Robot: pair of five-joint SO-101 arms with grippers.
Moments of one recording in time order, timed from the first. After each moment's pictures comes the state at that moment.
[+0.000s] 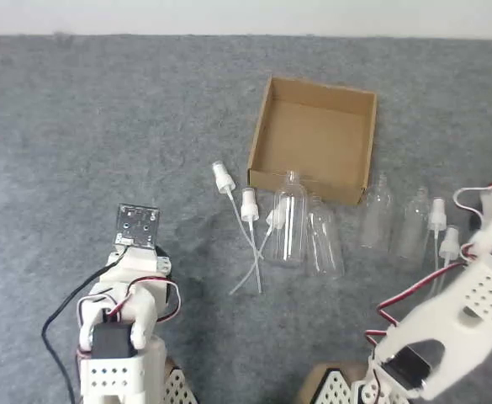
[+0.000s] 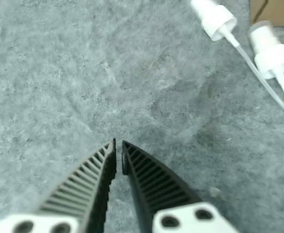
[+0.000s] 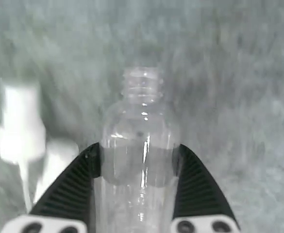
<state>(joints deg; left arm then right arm) -7.7 -103.5 97.3 67.0 -3.9 39.0 37.5 -23.6 77.6 36.0</state>
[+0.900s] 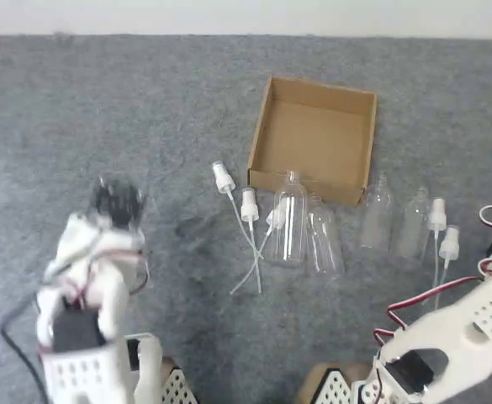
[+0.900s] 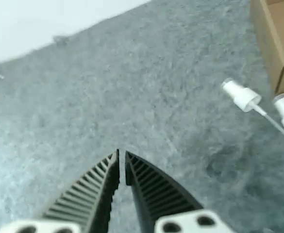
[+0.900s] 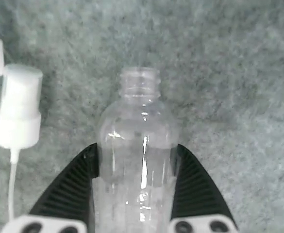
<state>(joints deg) -14.2 -80.4 65.0 66.2 -19.8 47.6 31.1 -14.9 78.4 47.6</state>
